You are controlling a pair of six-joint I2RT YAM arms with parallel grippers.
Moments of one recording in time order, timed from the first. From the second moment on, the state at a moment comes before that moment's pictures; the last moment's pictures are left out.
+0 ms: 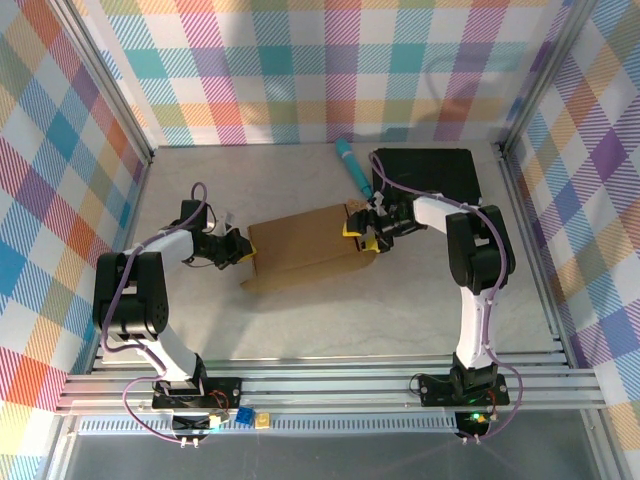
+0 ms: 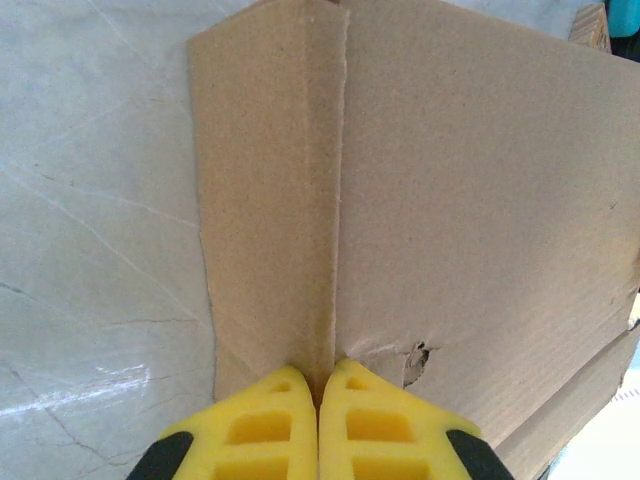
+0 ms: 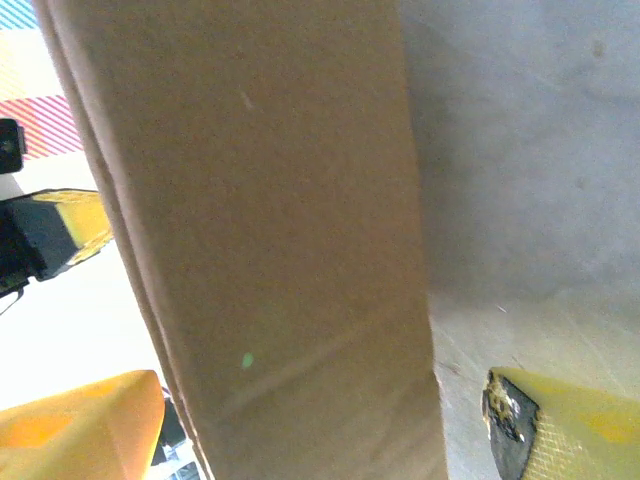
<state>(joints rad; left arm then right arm) 0.04 1.68 0.92 -0.41 0.68 -0.39 0.28 2.09 1.38 -0.54 -0.92 0.41</state>
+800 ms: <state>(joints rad) 0.06 1.53 0.94 -0.42 0.56 -0.61 0.34 2.07 1.43 -0.49 -0.99 0.70</state>
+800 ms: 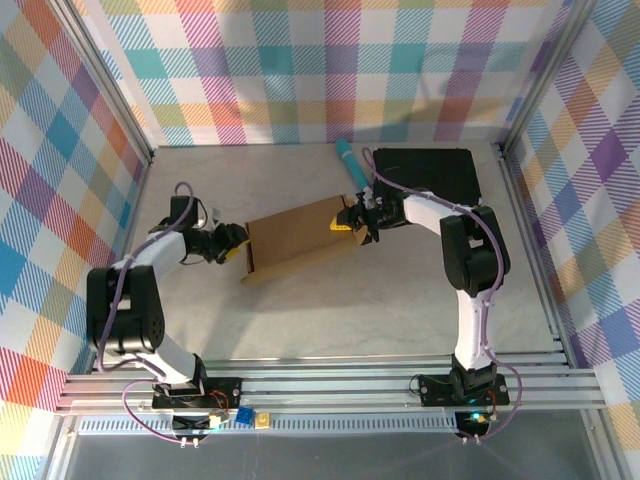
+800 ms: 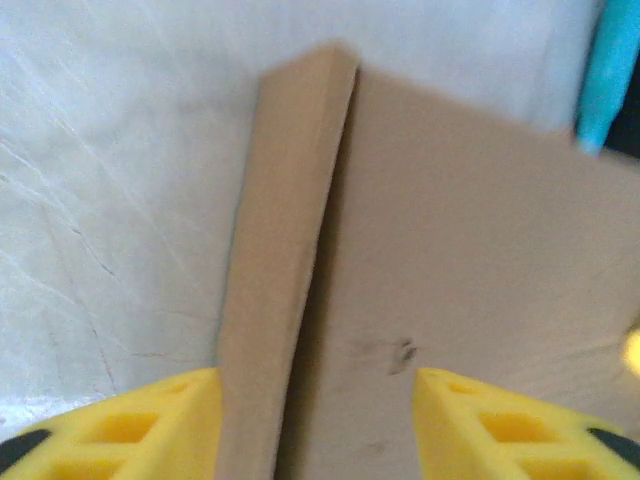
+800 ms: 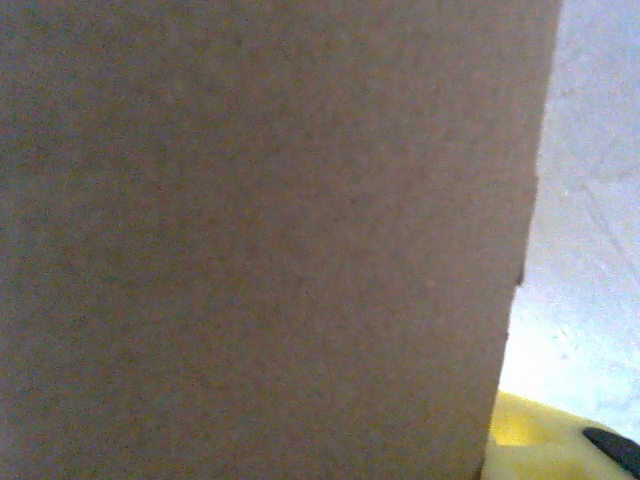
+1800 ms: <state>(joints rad) -0.08 1.67 1.00 -0.35 0.57 -1.35 0.23 2.06 1.57 -0.92 -1.14 1.11</state>
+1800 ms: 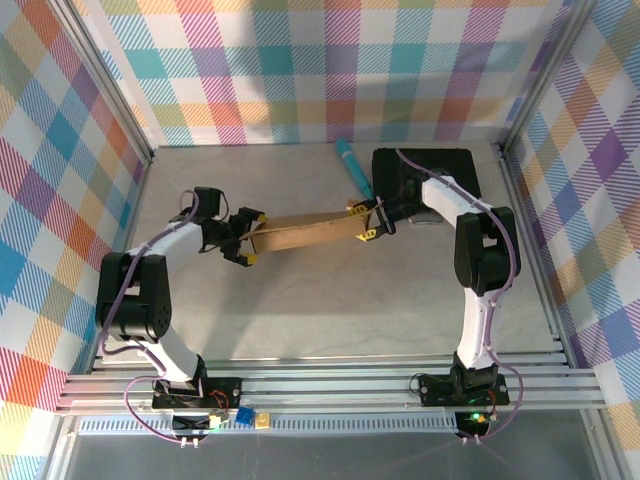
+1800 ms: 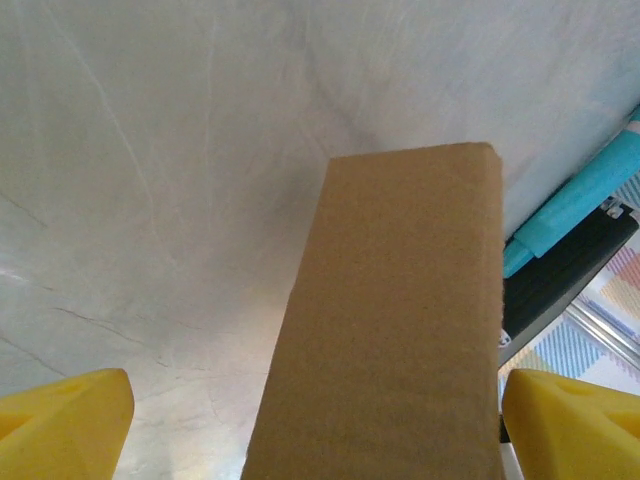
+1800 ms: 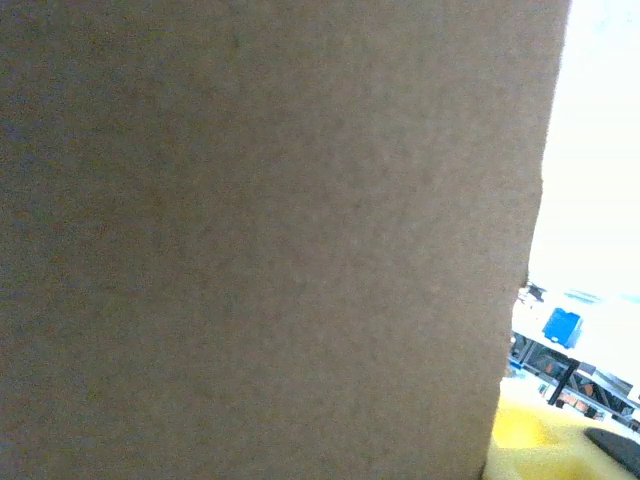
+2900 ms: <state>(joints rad) -0.13 1.59 0.92 -0.30 0.57 -1.70 0.22 2.08 1.65 -1.10 -0.95 0.87</state>
